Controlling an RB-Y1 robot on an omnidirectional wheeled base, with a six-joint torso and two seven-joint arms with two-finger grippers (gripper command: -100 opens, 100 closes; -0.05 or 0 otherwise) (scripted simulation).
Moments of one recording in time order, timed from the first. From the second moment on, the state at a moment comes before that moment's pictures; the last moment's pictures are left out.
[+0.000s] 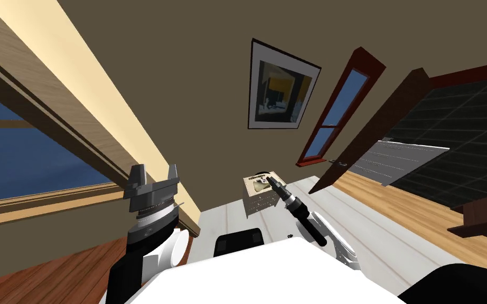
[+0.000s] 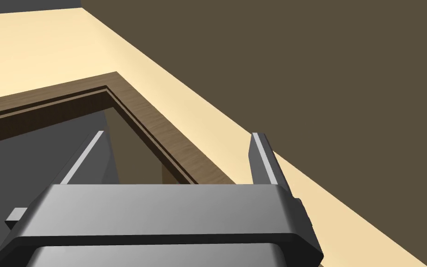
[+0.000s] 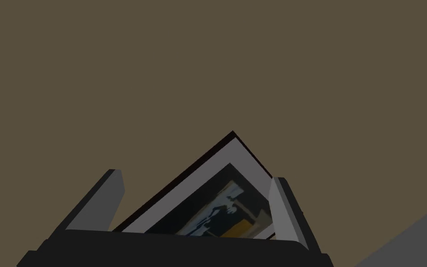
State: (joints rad) left arm 0.52 -0.05 -0.03 -2.35 0.07 -0.62 0.00; right arm 0.48 -0.37 -0.07 -1.93 0.58 -0.60 -0.10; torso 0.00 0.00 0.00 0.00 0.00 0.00
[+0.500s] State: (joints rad) left arm 0.52 -0.05 -0.03 -2.35 0.07 -0.62 0.00; right arm 0.46 -0.43 -0.07 -1.82 0.74 -0.60 -0.09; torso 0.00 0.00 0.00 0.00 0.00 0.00
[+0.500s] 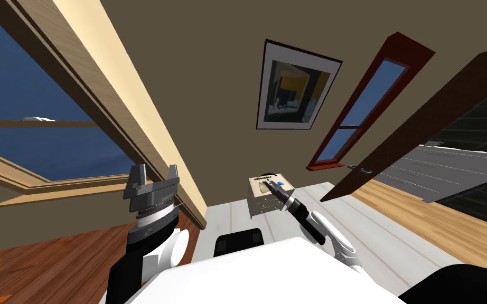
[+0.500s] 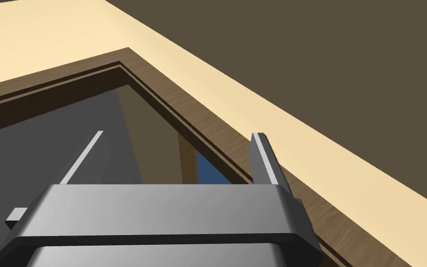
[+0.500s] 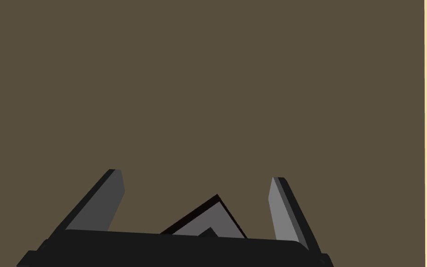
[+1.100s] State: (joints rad) left arm 0.52 -0.05 -0.03 -2.35 0.07 -0.62 0.00; right arm 0.44 -0.49 -0.07 -1.71 0.91 -0.61 -0.07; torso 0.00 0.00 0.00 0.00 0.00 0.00
